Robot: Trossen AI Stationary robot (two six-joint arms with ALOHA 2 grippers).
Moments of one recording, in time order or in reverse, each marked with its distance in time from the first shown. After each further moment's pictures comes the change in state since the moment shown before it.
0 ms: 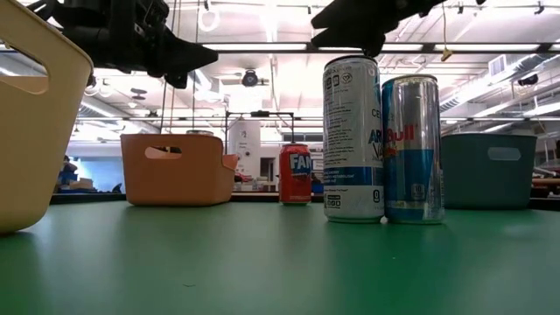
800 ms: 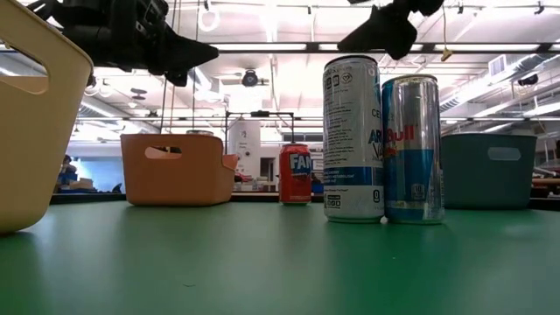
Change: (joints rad) left arm 0.000 0.000 0.000 0.023 -0.007 0.000; right arm 0.144 0.000 0.046 -0.224 -0.024 0.241
